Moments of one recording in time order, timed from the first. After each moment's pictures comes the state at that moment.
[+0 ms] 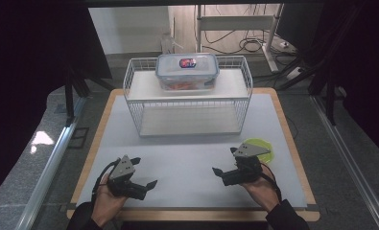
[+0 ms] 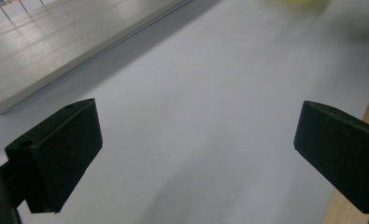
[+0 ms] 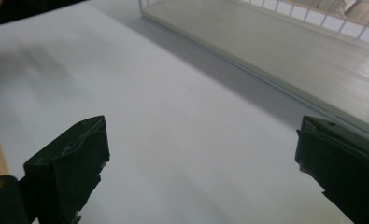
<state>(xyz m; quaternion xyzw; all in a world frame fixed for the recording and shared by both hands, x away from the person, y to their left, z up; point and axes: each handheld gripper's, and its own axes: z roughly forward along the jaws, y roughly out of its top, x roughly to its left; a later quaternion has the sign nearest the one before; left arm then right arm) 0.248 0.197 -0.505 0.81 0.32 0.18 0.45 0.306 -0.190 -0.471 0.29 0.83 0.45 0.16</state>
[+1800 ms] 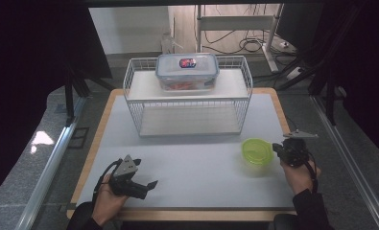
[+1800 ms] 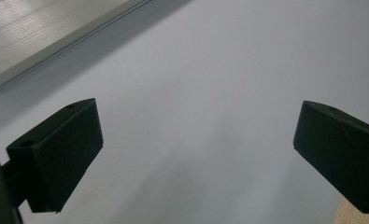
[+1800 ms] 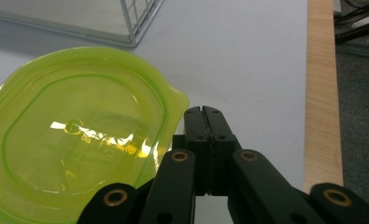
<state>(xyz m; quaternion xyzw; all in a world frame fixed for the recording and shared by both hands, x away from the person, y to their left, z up) 0.255 0.196 -0.514 0.83 0.34 0.16 0.42 0.358 -0.324 -0.474 0.51 0.76 0.32 0.24</state>
